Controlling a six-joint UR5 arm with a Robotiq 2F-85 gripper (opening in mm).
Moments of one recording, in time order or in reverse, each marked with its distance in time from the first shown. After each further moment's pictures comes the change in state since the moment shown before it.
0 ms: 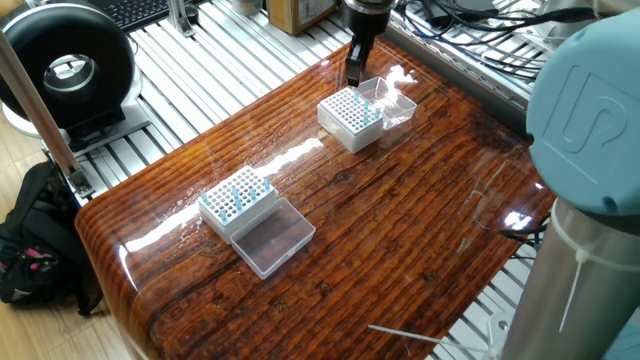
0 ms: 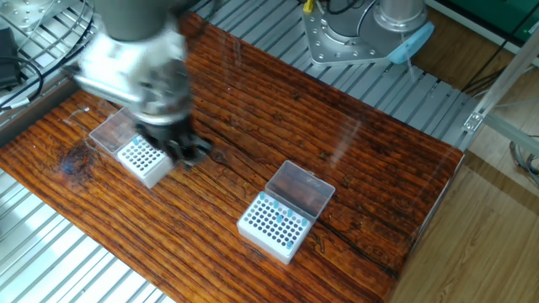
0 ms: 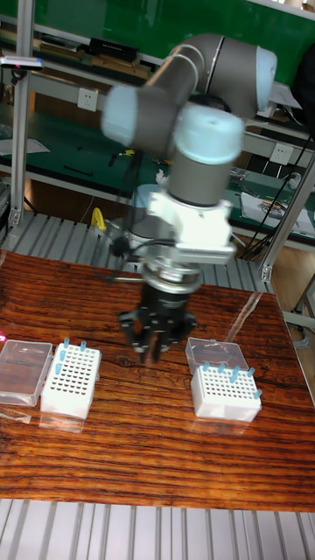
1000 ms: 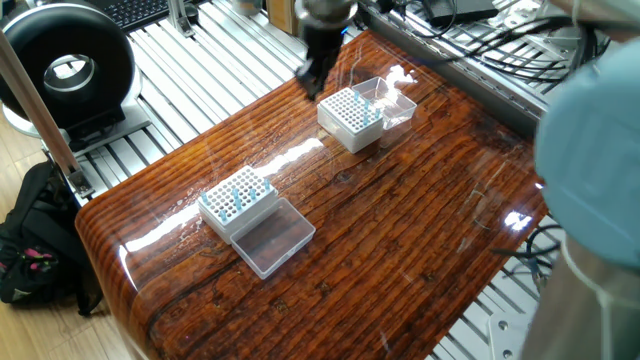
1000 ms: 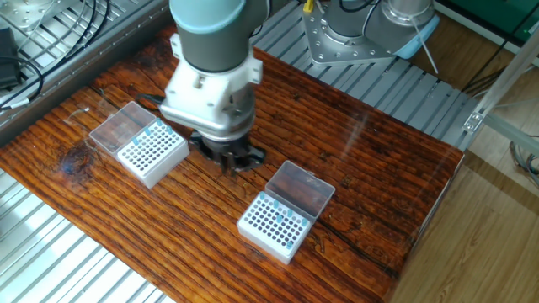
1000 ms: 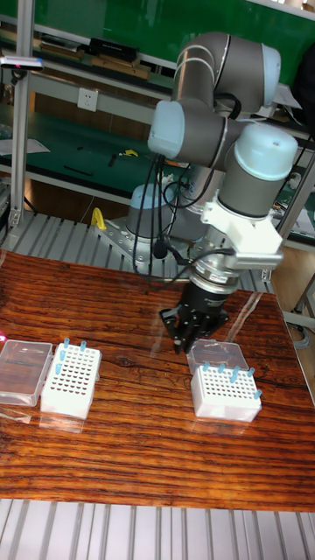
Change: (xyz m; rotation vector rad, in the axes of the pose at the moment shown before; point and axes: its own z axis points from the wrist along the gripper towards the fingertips) arm 0.030 0.063 0.011 0.010 0.057 -0.140
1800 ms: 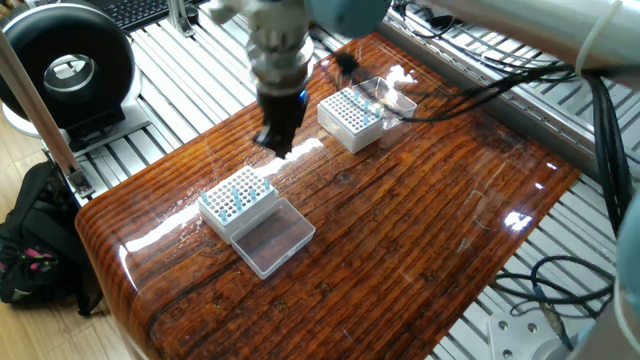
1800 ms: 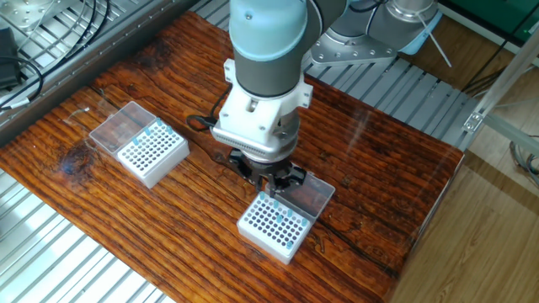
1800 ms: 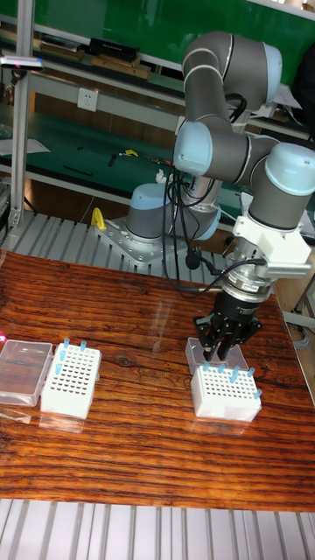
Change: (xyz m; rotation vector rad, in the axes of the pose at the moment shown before) arm -0.006 0.053 0.017 -0.016 -0.034 0.048
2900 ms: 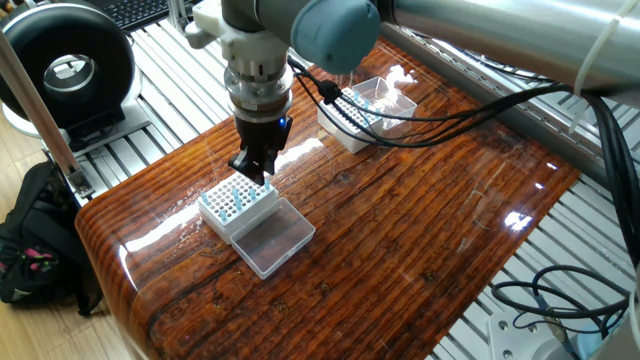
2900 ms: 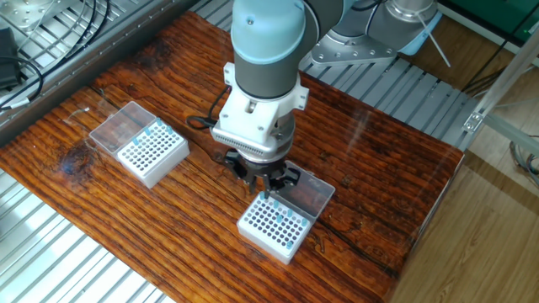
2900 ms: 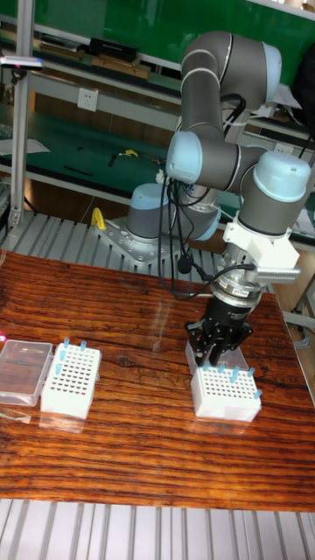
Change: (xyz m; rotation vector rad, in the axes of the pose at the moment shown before) arm -0.001 -0.011 0.016 0.006 -0.025 -0.011
